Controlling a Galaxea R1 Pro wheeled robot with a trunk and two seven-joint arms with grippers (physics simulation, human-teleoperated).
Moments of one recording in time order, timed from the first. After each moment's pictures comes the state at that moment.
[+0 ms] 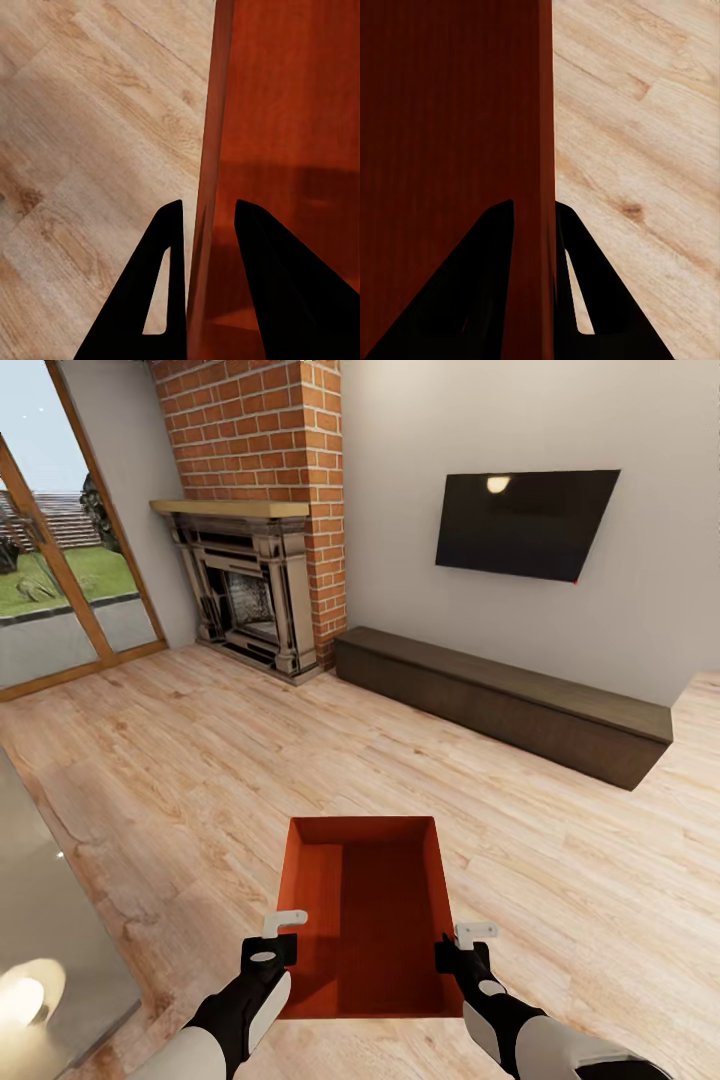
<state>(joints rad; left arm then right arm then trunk) -0.58 -0.13 -0.22 -0.45 0.20 0.13 0.40 -0.69 0.07 0.05 -0.03 -0.02 -0.35 -0.09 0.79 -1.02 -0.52</state>
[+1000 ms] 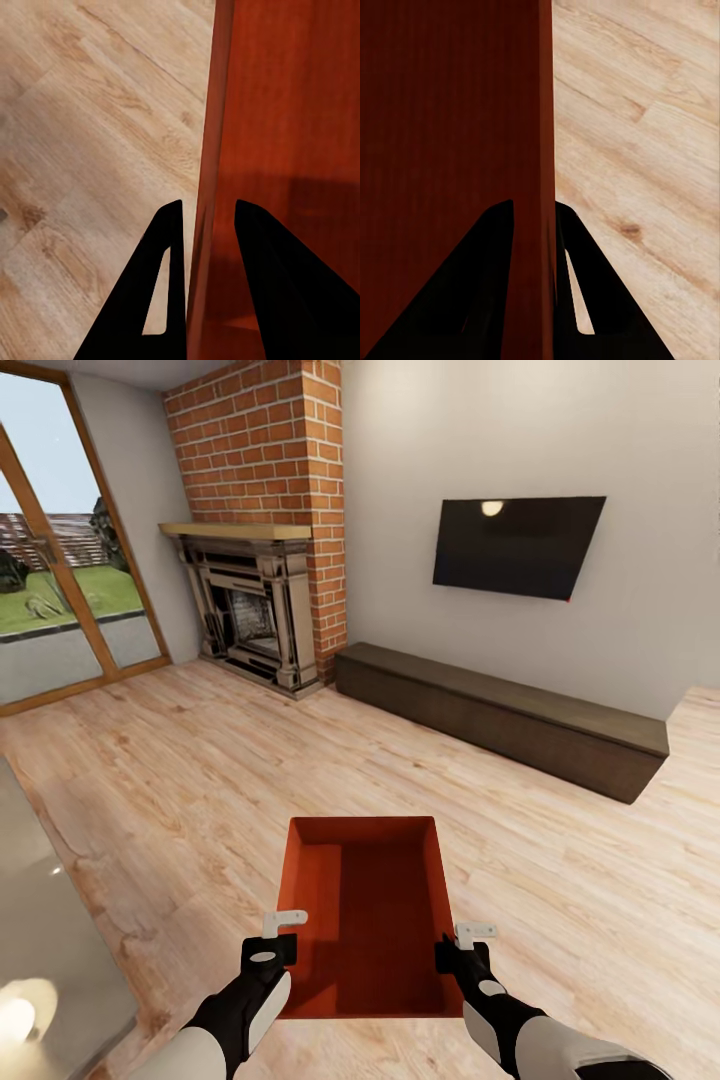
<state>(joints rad) -0.58 -0.13 -0.22 -0.45 0.20 0.13 0.40 -0.69 0.07 0.05 -0.03 -0.02 -0.35 -0.09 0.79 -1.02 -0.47</state>
